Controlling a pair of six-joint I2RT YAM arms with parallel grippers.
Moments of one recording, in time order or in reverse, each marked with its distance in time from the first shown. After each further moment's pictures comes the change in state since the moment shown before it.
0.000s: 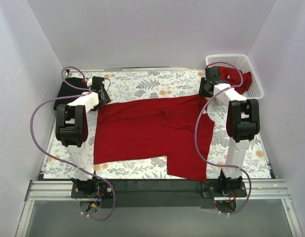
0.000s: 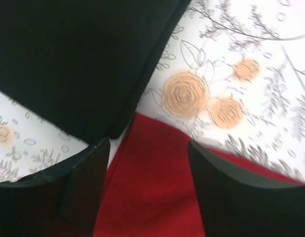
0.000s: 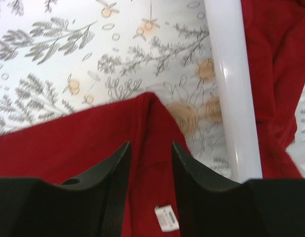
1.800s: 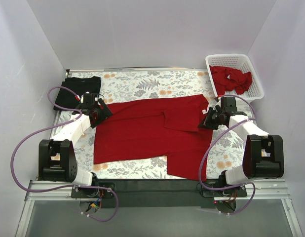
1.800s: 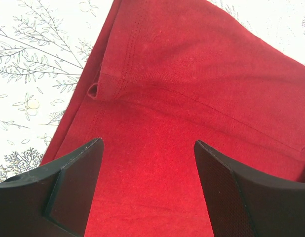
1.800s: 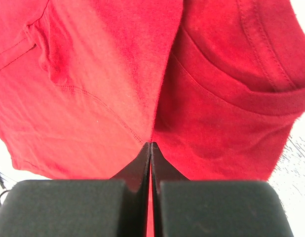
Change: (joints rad) left arm -0.006 -0.560 -0.457 -0.060 0.277 -0.175; right arm -0.097 -0.612 -0.752 -0.002 -0.571 0.225
